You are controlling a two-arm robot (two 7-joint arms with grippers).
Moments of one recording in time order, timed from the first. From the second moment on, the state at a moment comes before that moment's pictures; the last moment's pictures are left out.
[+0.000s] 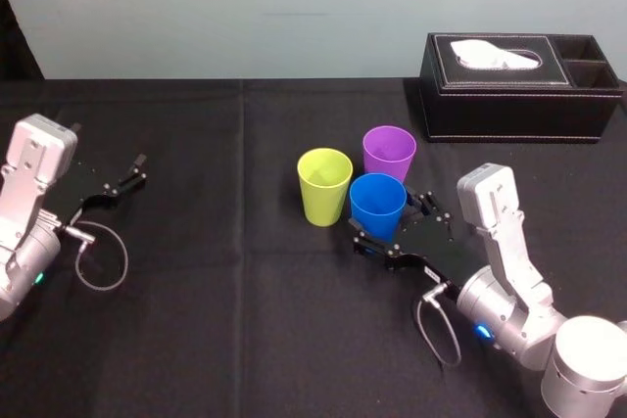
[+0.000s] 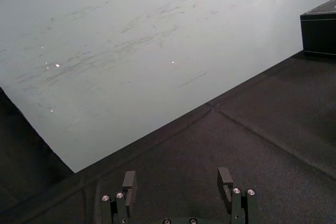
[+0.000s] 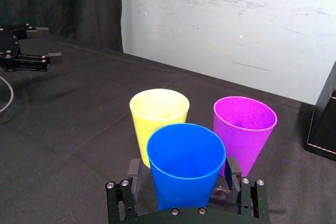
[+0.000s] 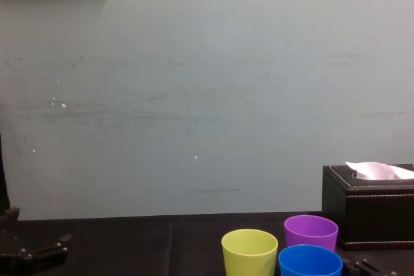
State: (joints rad) left arm -0.20 0.60 0.45 -1.41 -0.25 -0.12 0.03; right arm 0.05 0.31 -0.32 -1.50 0.17 -0.04 0.28
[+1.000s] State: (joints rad) left arm -0.20 0.60 0.45 -1.41 -0.25 -0.12 0.03; right arm 0.06 0.26 -0.30 -1.48 0.14 -0.02 0.29
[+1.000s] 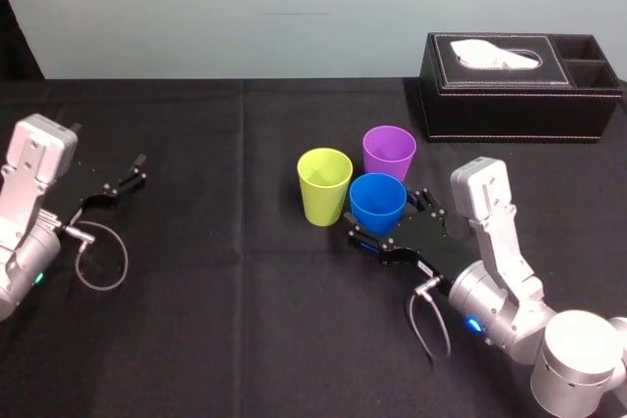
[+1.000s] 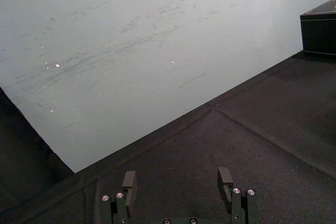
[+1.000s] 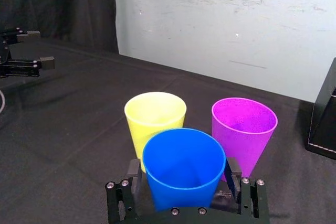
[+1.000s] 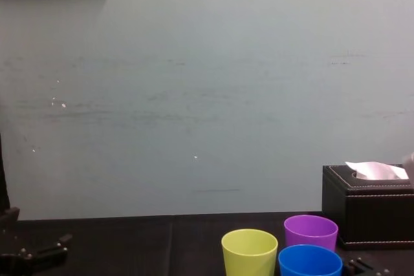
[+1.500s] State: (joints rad) left arm -0.20 0.60 0.45 -1.41 -0.25 -0.12 0.03; right arm 0.07 0.26 -0.30 -1.47 0.14 -0.02 0.29
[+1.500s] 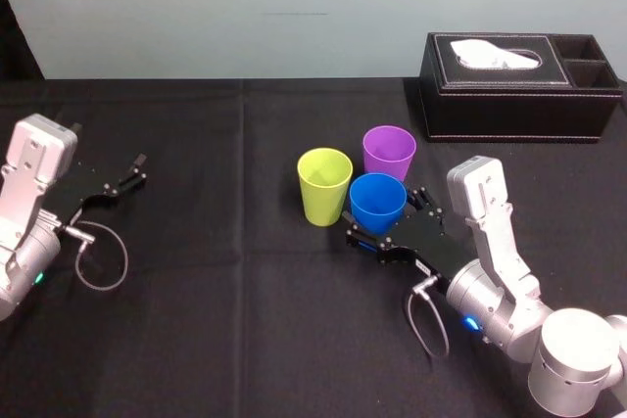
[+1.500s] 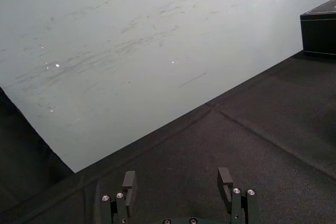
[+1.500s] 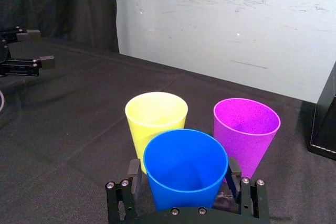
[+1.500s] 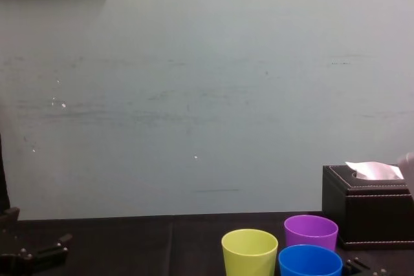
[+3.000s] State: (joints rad) left arm -0.20 0.60 0.45 -1.41 -0.25 -0.12 0.03; right arm 0.06 0.26 -0.30 -1.47 0.14 -0.02 0.29
